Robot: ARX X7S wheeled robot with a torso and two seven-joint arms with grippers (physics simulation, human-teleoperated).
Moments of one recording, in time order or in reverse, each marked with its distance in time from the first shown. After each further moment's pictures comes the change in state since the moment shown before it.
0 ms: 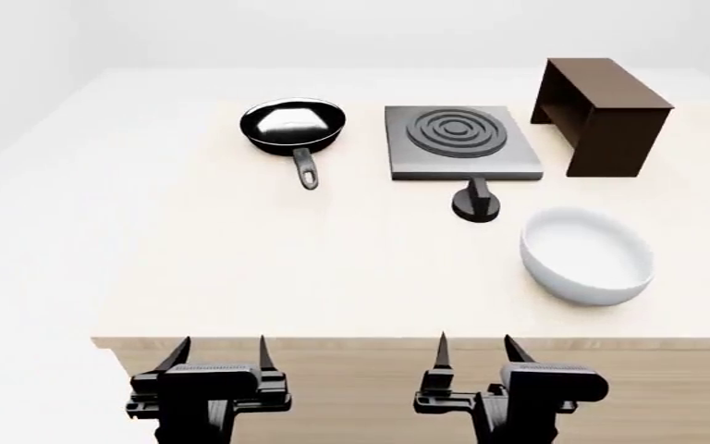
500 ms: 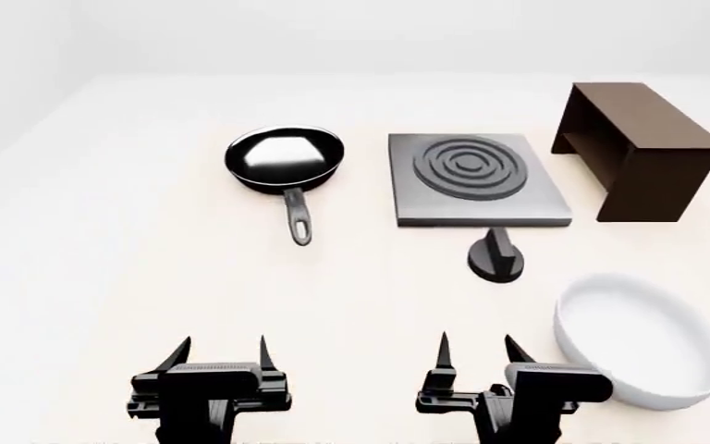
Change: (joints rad) left arm -0.005 -0.014 0.019 -0.007 -0.016 0.006 -0.019; right arm -0.003 0.020 -0.008 -0.009 0.049 -0.003 0.001
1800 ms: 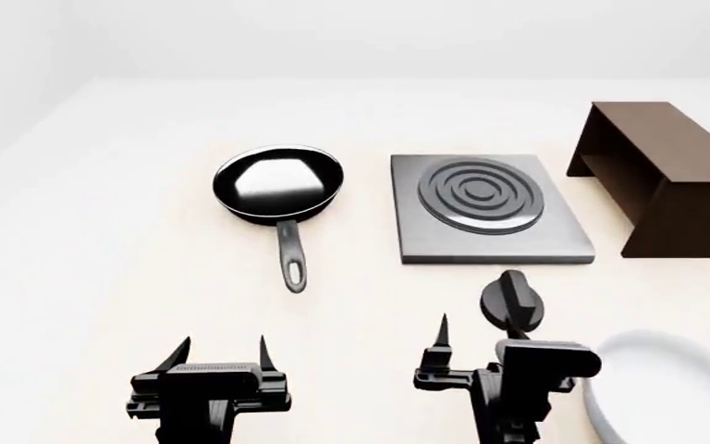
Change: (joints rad) left arm -0.007 -0.033 0.040 -0.002 -0.030 0.008 -0.038; right arm 0.102 0.011 -0.051 0.073 -0.020 0.009 0.078
